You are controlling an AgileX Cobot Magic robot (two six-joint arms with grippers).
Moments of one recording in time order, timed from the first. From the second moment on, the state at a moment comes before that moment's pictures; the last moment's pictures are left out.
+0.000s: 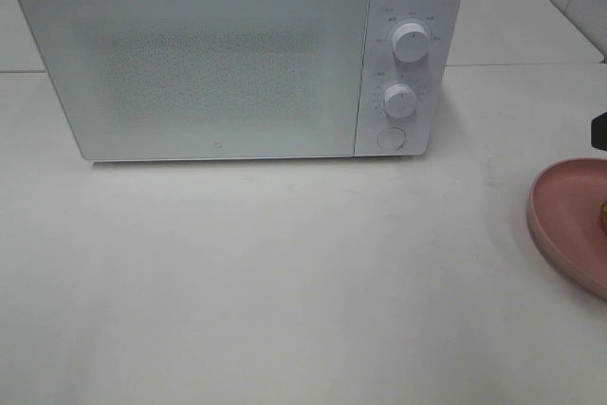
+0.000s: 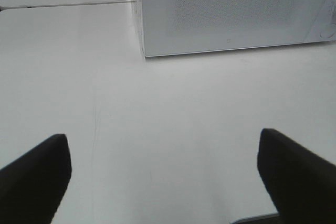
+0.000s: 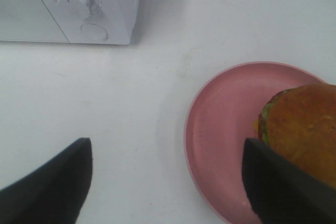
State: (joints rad) left arm 0.06 -0.01 -0.50 -0.25 1.05 0.20; right arm 0.14 0.86 -0.59 -0.08 0.48 0.16
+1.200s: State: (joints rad) left arm 0.06 -0.01 -0.50 -0.25 1.05 0.20; right arm 0.38 1.34 -0.59 -0.05 -0.05 0.15
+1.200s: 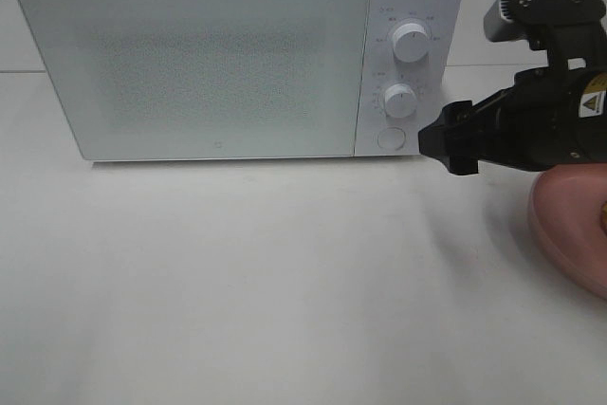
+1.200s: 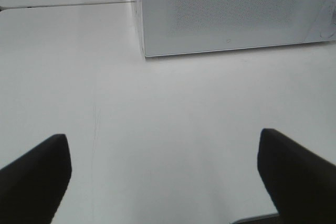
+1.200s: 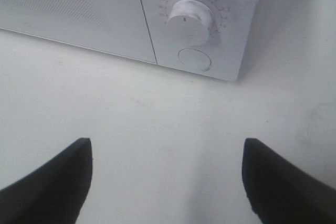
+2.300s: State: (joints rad) left arm 0.06 -0.01 -0.50 -0.25 1.05 0.20; right arm 0.68 1.47 -0.34 0.67 -0.87 -0.35
